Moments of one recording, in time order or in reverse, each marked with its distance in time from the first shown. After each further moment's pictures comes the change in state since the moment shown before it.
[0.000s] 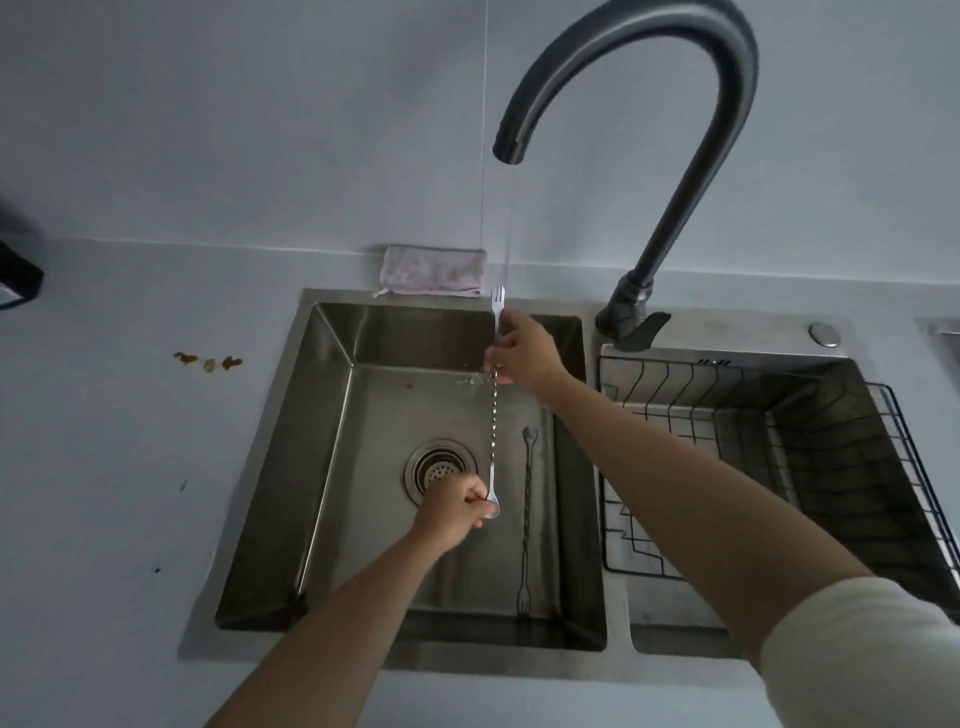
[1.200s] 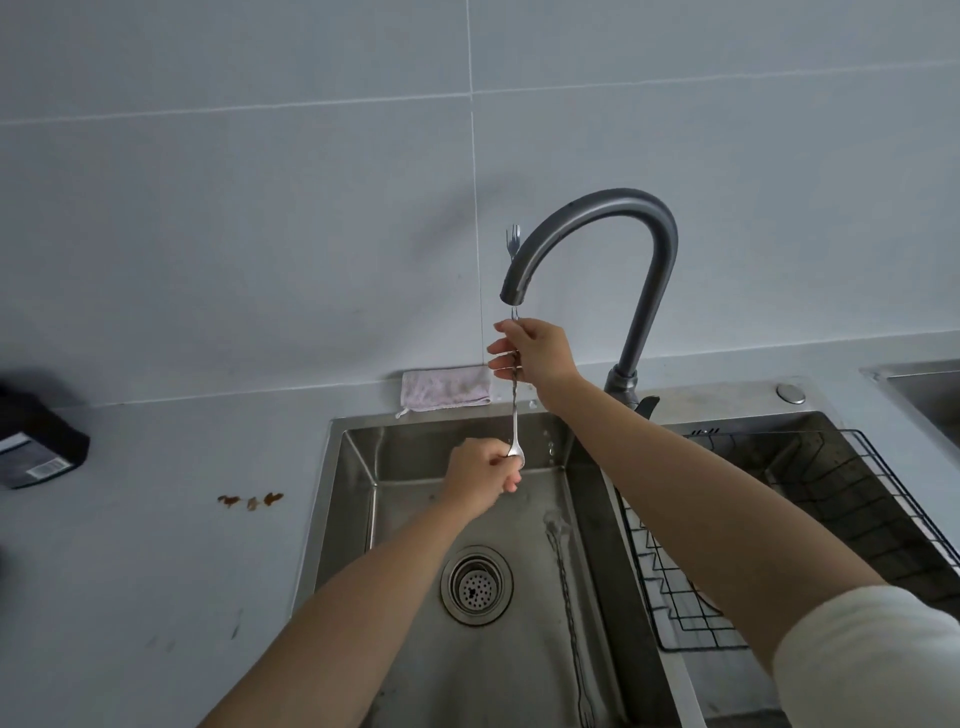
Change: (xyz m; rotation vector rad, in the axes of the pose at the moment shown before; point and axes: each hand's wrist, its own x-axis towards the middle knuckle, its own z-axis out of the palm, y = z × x) left_hand 0.021 0.104 -0.110 -0.096 0.125 0.314; right_hand -0.009 -0.111 -0.025 0.474 0.198 -0.139
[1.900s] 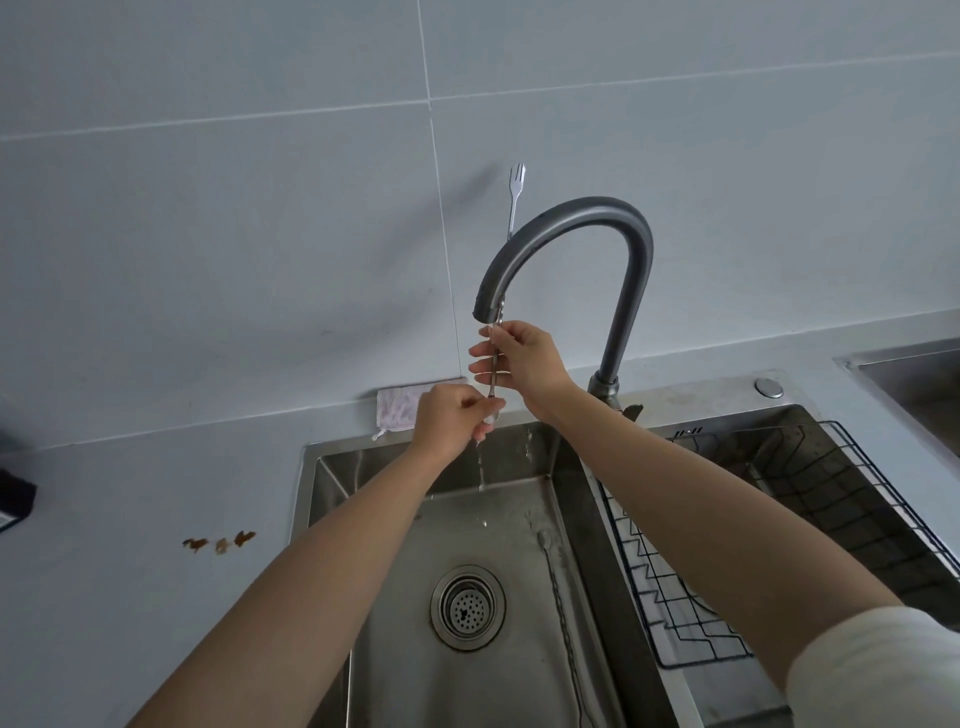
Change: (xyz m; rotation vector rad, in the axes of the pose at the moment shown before) left_hand 0.050 0.043 -0.031 0.014 0.120 0.088; right_hand 0.011 -0.002 -0.012 0.071 -0.018 -0.040
